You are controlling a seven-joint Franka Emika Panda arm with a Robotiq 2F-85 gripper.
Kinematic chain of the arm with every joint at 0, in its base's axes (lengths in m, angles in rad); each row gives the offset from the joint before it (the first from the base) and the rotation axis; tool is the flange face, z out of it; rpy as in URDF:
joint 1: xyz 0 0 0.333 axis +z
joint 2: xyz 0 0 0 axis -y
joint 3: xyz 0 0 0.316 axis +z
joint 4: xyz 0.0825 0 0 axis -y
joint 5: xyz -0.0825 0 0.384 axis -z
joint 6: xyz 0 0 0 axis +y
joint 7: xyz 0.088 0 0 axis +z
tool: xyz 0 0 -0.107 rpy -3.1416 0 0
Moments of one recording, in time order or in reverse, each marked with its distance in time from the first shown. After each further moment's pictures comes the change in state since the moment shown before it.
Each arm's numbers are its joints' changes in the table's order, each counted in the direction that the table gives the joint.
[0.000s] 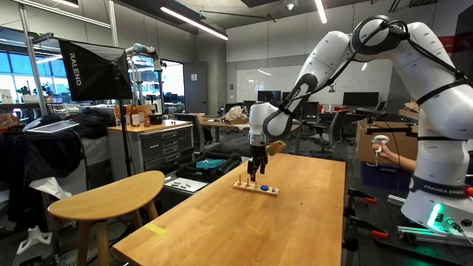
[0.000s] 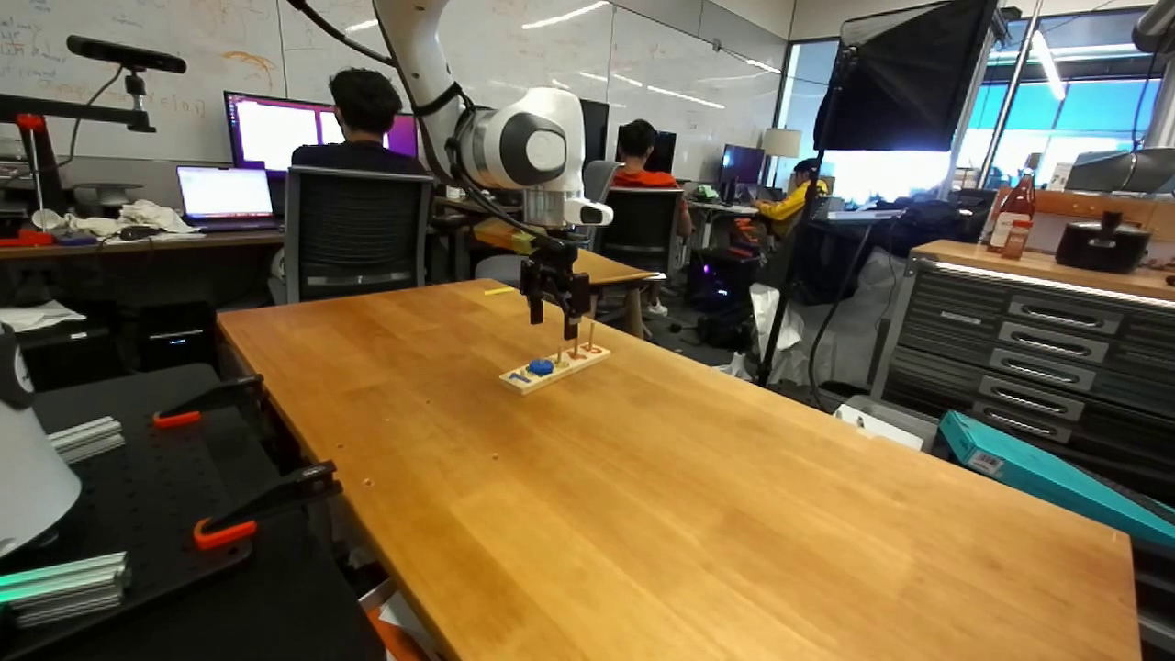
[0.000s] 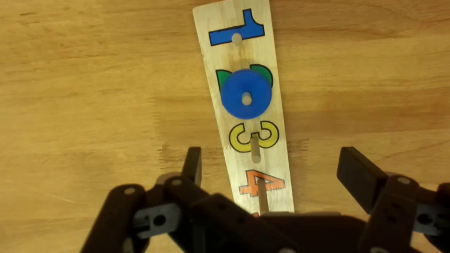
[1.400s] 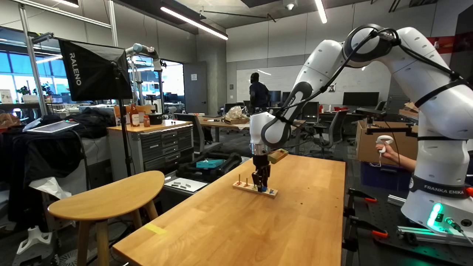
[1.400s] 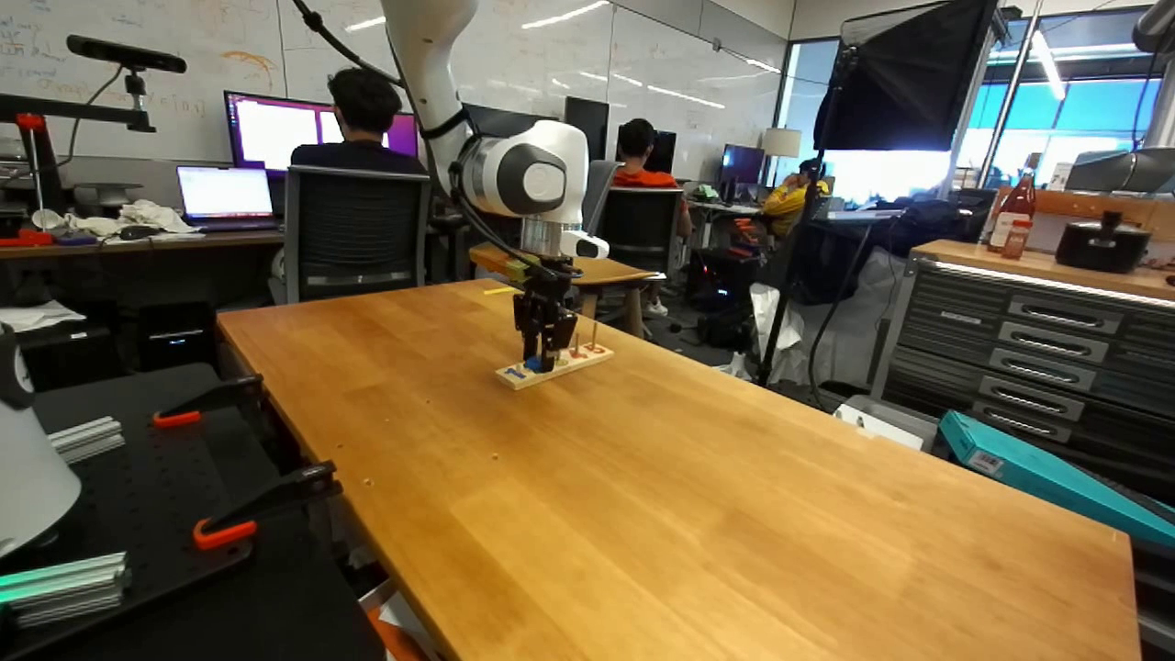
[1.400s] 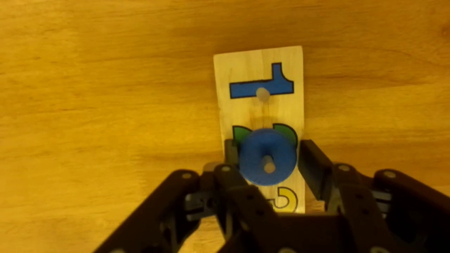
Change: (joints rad) arm 0.002 -0.075 -0.005 0.017 -0.078 0.034 0.056
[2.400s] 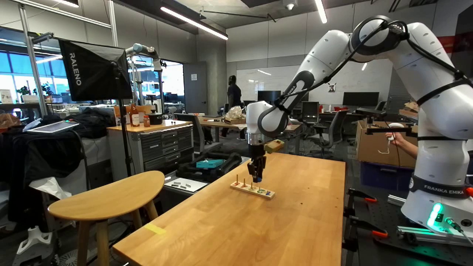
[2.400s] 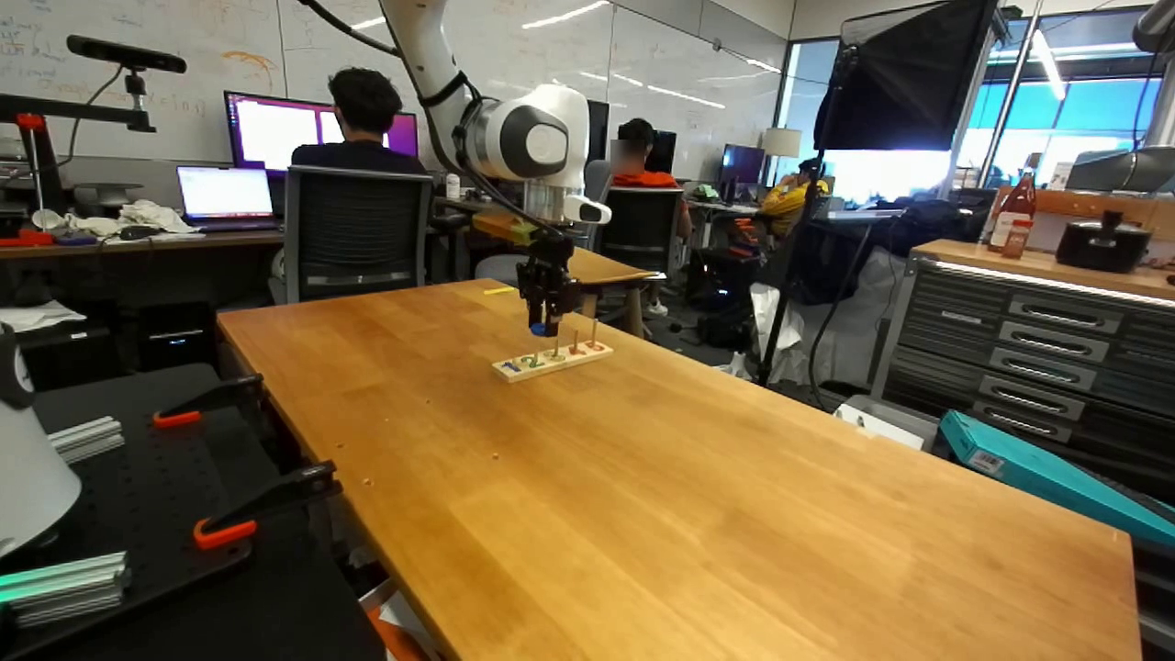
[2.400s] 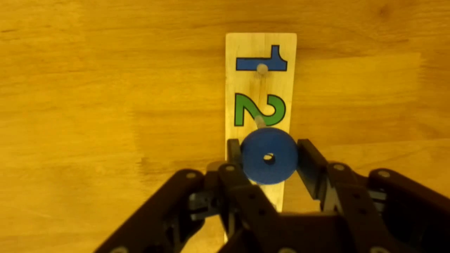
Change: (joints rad) arm 0.011 0.076 0.013 0.026 -0.012 0.071 0.013
